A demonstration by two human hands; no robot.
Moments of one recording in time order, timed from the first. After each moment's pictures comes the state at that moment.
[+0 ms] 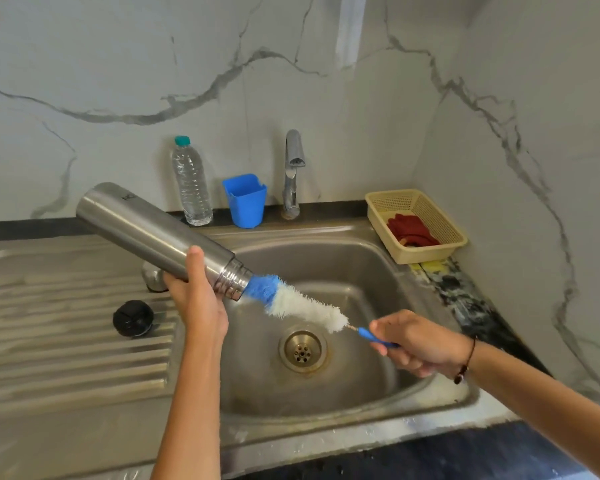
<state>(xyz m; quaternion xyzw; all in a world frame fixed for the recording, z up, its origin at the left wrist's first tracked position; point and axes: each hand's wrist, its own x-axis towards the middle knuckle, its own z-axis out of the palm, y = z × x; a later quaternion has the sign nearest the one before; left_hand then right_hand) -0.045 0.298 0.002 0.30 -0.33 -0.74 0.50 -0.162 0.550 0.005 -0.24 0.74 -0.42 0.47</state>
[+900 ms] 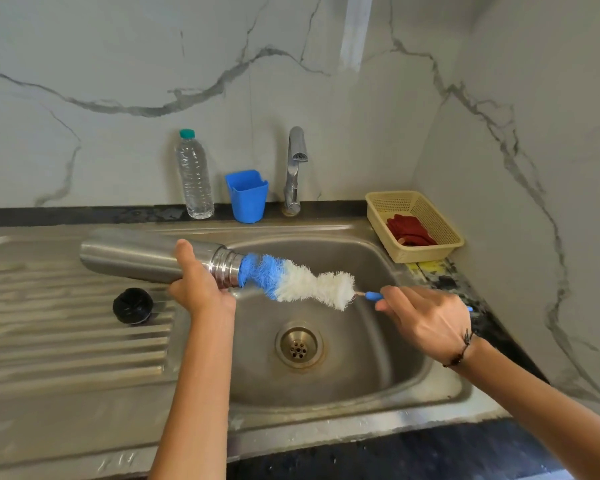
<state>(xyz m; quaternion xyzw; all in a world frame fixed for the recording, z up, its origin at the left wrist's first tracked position) -0.049 0.300 0.008 0.43 -0.18 -0.75 0.46 -0.174 0.559 -0.003 -0.57 0.71 -0.09 -0.41</state>
